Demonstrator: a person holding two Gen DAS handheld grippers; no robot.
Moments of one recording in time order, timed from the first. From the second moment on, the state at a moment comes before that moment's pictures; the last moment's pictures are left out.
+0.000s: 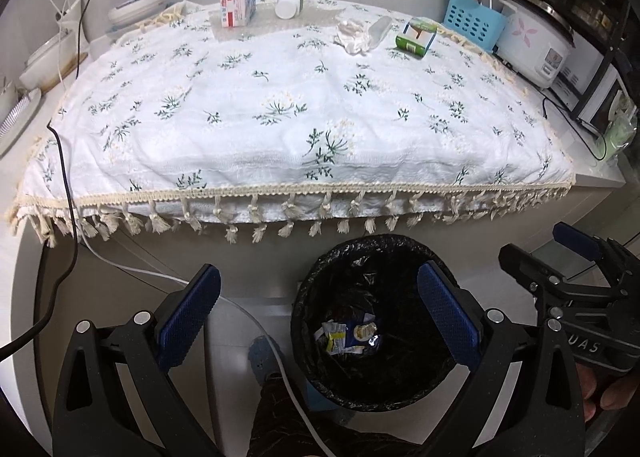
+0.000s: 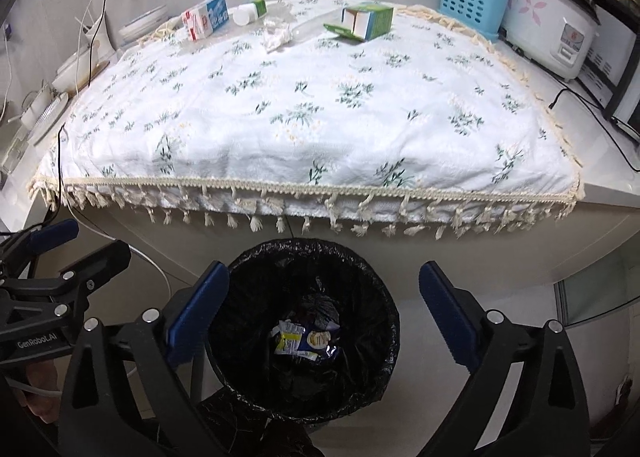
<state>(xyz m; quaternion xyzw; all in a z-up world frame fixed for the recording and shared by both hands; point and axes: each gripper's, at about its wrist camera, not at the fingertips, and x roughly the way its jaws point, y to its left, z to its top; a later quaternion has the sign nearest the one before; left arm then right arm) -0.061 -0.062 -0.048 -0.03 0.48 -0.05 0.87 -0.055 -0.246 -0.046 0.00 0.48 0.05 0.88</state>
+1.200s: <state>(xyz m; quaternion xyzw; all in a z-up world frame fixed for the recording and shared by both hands) -0.017 -0.064 0.032 -0.03 0.45 -0.07 0.89 -0.023 -0.275 0.051 0.02 0.40 0.00 0.91</state>
